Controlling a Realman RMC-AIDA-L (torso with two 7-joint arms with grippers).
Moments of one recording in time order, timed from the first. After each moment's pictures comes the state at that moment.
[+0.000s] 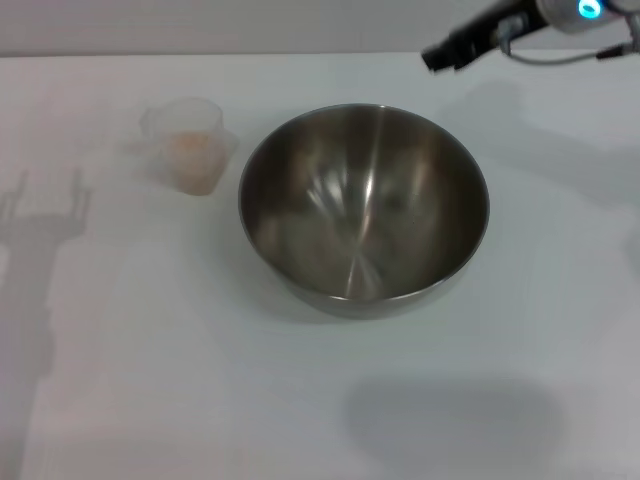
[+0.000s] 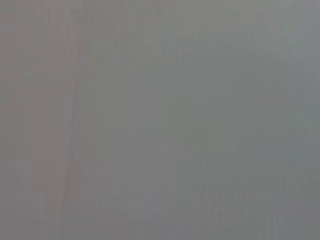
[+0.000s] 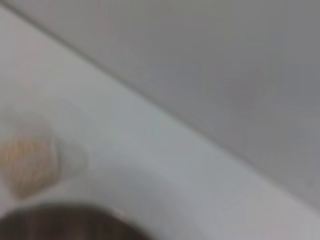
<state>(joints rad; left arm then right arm) -0.29 -2.08 -0.71 -0.27 2.05 1.46 -0.02 0.76 2.08 -1.31 -1.36 0.46 1.28 -0.45</state>
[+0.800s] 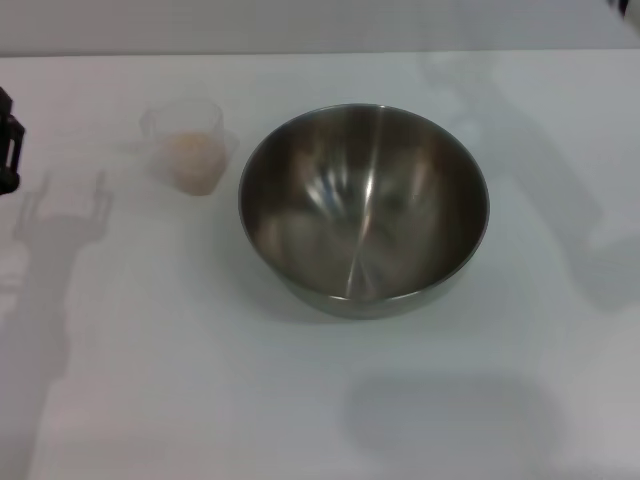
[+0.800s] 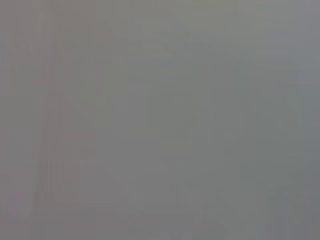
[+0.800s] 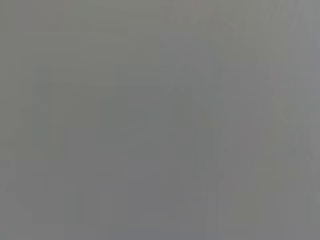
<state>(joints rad) -0.29 -2.08 -0.65 -0.27 2.05 1.46 -0.02 0.39 2.09 -1.76 -1.35 0.45 -0.13 -0.51</state>
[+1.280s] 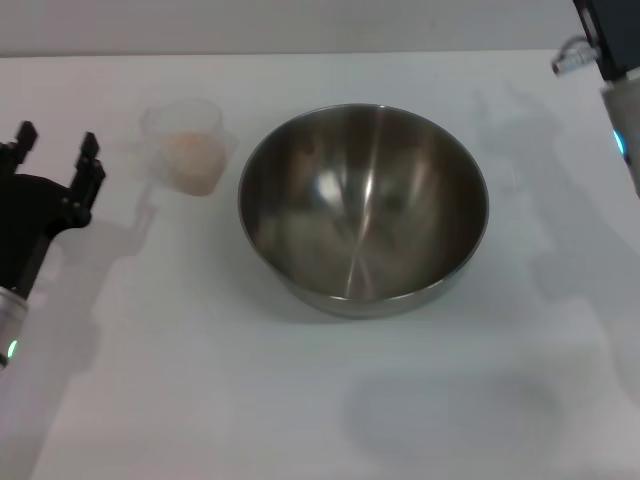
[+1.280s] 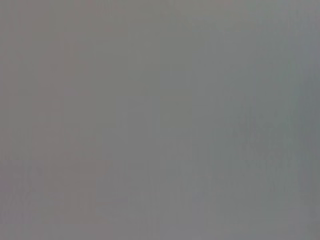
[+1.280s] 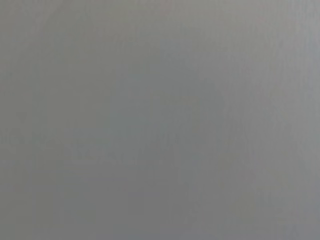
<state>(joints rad) -0.34 -2.07 -0.48 -0.23 2.05 1.32 -0.01 0.43 2.09 -2.03 -0.50 0.46 -1.38 -0.23</state>
